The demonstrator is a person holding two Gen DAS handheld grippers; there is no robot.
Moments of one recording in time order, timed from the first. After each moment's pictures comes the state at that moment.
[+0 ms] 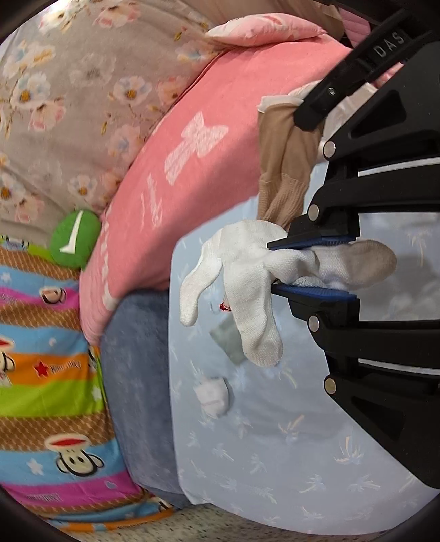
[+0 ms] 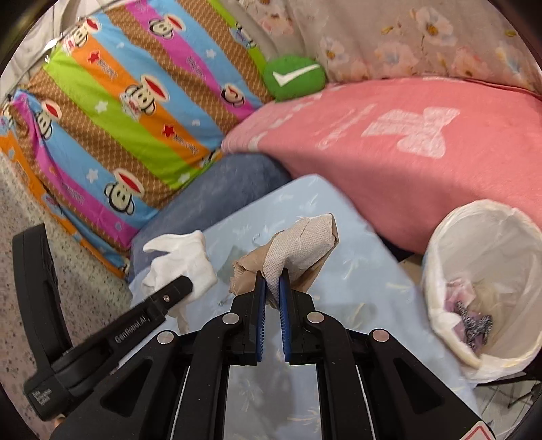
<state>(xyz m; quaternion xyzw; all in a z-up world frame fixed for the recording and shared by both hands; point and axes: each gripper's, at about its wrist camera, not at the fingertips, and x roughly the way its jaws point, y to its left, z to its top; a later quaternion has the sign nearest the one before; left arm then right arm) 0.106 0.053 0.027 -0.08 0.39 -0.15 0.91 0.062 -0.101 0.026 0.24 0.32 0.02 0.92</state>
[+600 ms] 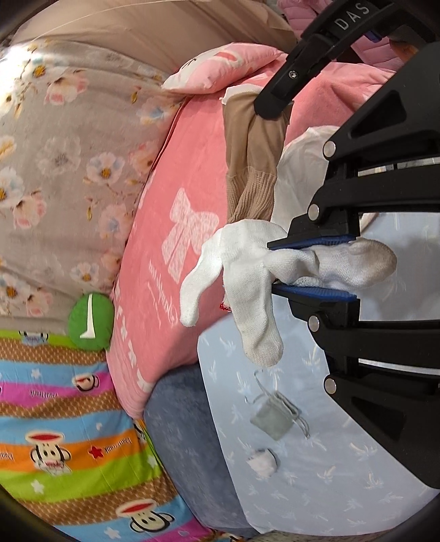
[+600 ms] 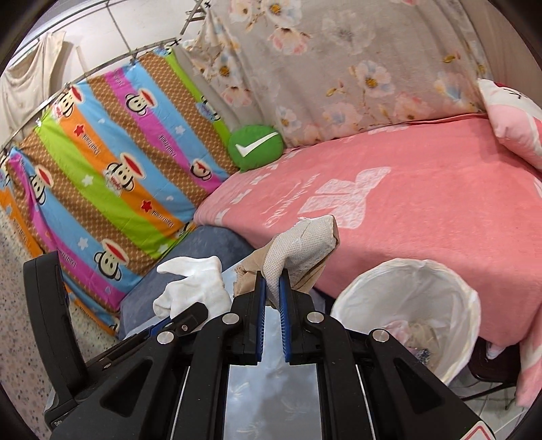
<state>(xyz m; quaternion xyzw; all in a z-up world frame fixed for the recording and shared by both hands) 0.063 -0.065 0.064 0.01 0.35 -0.25 0.90 -0.023 -0.225 0.074 0.27 0.22 -0.06 0.93</state>
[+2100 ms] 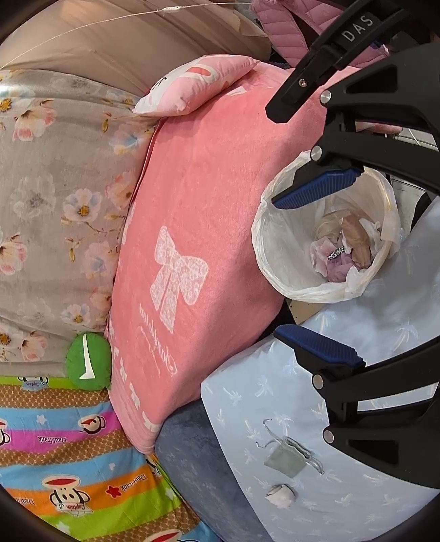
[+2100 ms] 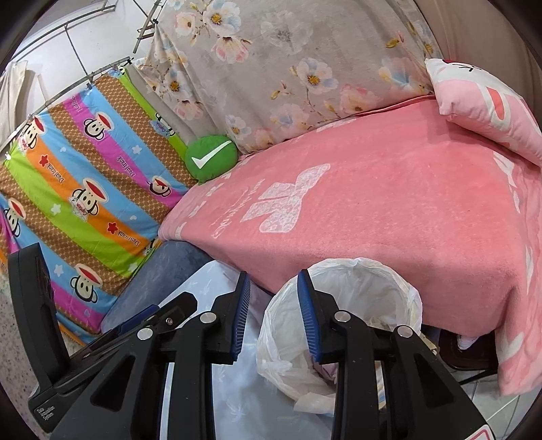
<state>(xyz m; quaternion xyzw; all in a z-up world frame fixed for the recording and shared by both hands) 0.053 -0.134 0.054 0.04 0.35 -0.29 0.89 -0.047 -0.292 0.042 0.30 0.23 -0.12 0.92</state>
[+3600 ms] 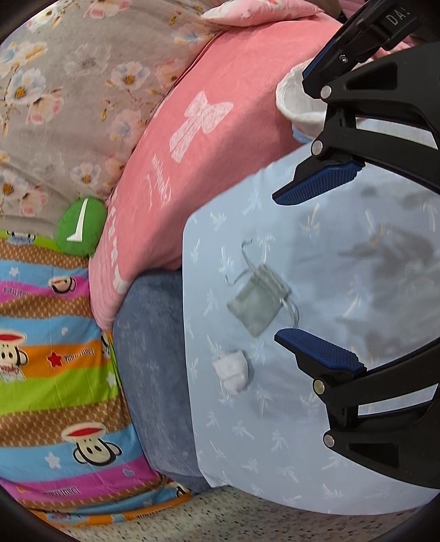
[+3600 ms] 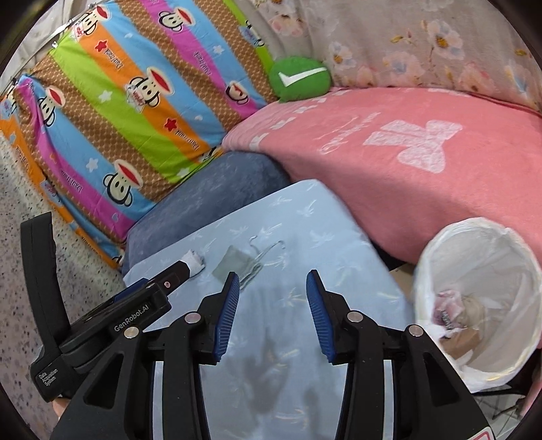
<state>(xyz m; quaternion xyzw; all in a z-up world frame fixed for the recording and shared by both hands) 0.124 0.083 0.018 -0.05 0.38 -0.10 0.92 0.083 -0.079 0.015 0.20 0.35 0.03 0.91</state>
